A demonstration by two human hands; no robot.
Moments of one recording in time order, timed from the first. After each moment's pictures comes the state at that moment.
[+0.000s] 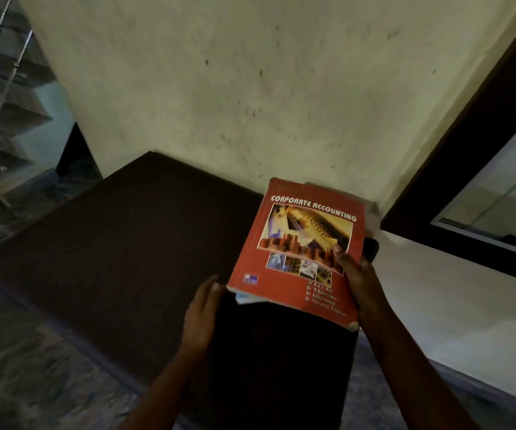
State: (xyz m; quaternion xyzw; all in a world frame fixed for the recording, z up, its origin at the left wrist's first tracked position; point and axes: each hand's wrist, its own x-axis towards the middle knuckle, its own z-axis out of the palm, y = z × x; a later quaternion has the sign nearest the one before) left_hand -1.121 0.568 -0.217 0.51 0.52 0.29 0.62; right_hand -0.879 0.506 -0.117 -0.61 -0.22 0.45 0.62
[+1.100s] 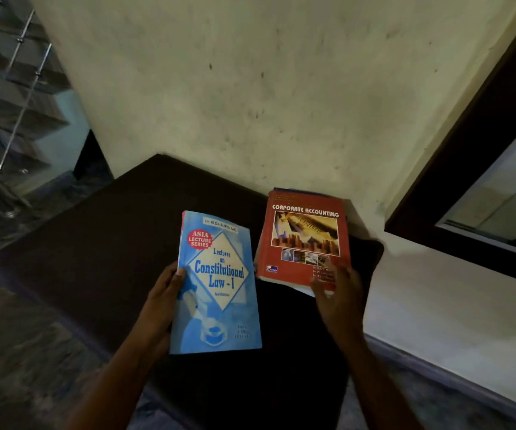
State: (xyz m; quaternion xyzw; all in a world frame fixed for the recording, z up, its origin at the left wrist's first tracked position) left_hand -1.153 0.564 -0.147 0.32 0.47 0.43 0.70; right_hand -0.897 0.494 -0.170 -0.81 -0.40 0.18 0.39
